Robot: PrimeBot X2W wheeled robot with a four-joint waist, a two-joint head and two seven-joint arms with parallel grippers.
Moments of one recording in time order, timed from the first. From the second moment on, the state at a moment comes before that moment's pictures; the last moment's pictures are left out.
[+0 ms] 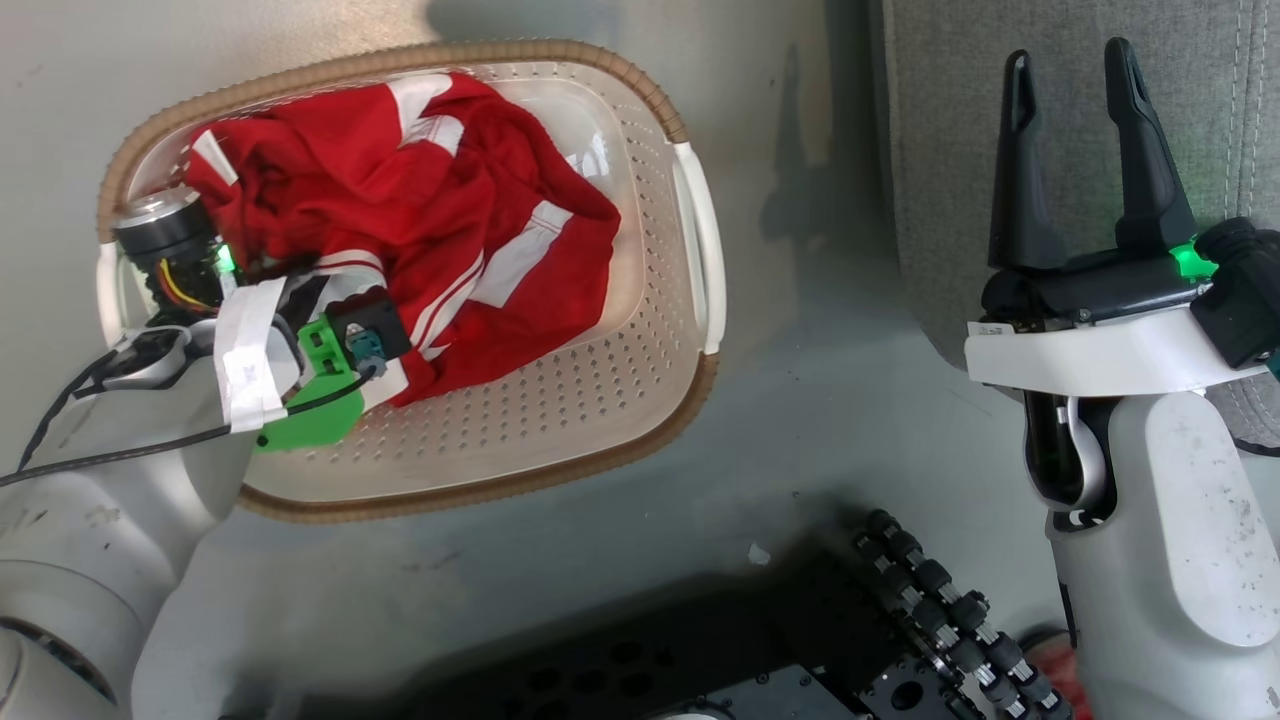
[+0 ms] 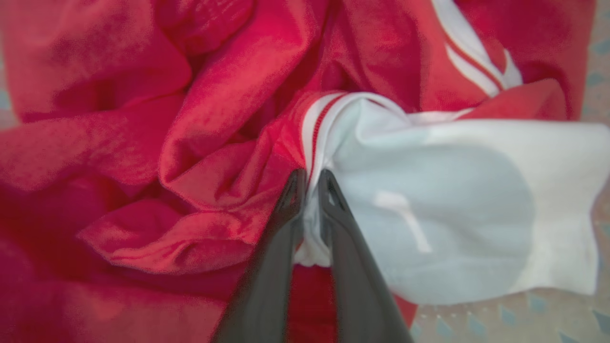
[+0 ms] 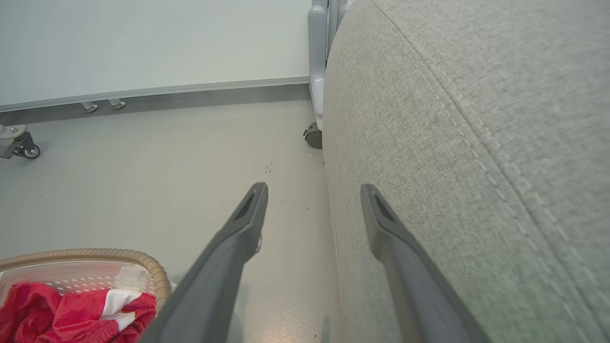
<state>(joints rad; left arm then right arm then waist) -1.08 0.31 -1.17 1.20 0.12 -0.11 -0.17 -0.44 -0.05 0.05 -0.02 0.19 0.13 -0.27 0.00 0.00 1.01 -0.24</state>
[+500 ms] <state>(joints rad) -1.09 0.22 -1.19 1.17 0.08 -0.08 -0.26 -0.44 -0.05 0.04 0.02 0.18 0.13 -0.26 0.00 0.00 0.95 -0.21</state>
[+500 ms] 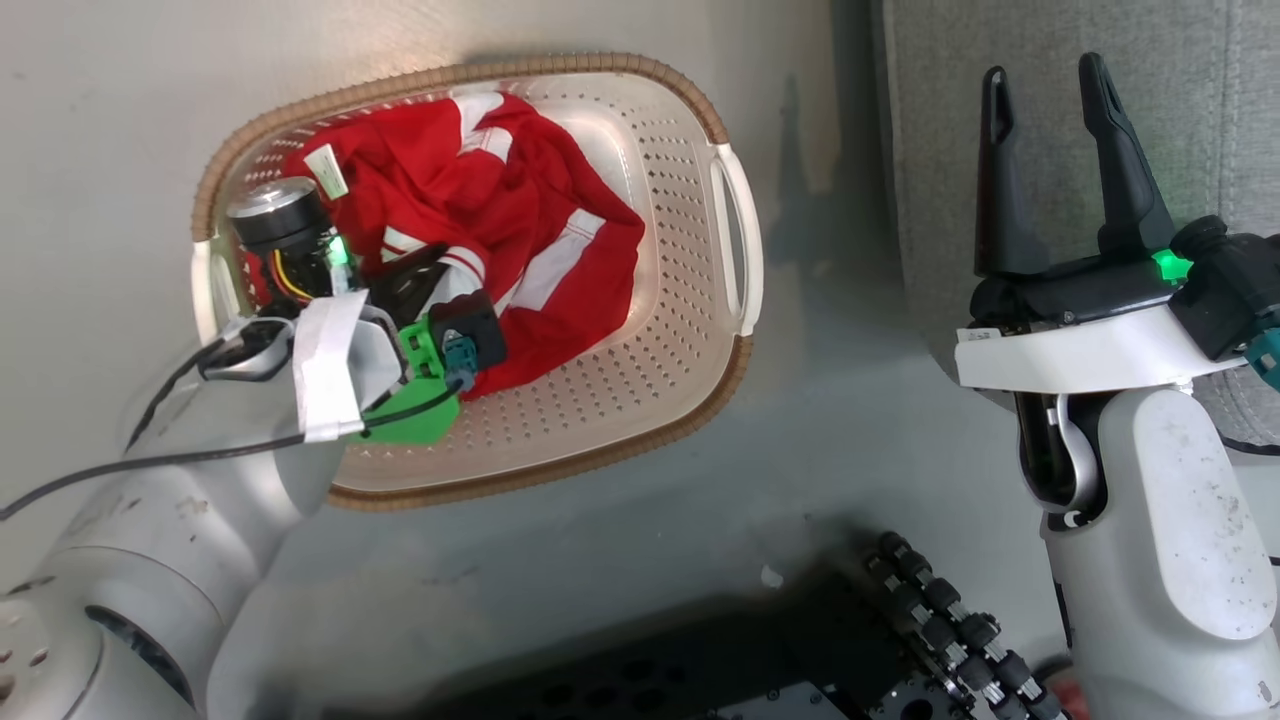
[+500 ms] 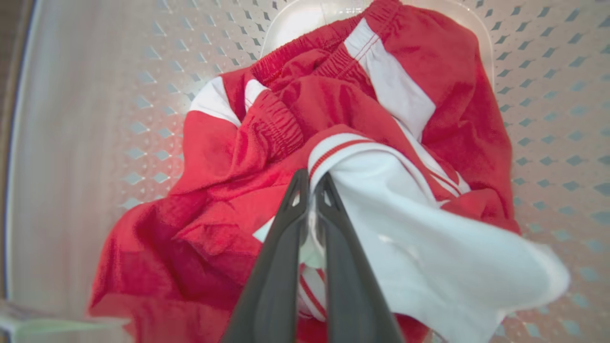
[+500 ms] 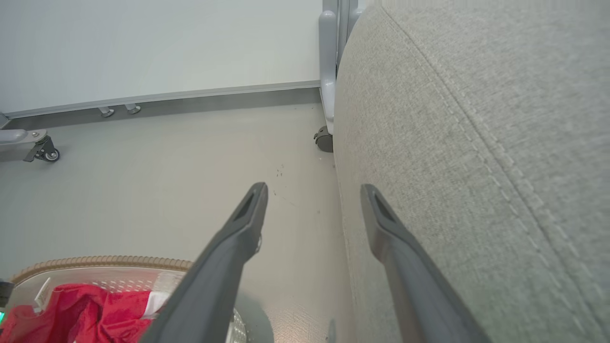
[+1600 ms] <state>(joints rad) -0.39 0.13 -0.60 0.35 -0.32 -0.10 -0.26 -0.09 -0.05 0.00 0.12 0.13 0.13 -0.26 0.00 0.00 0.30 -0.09</state>
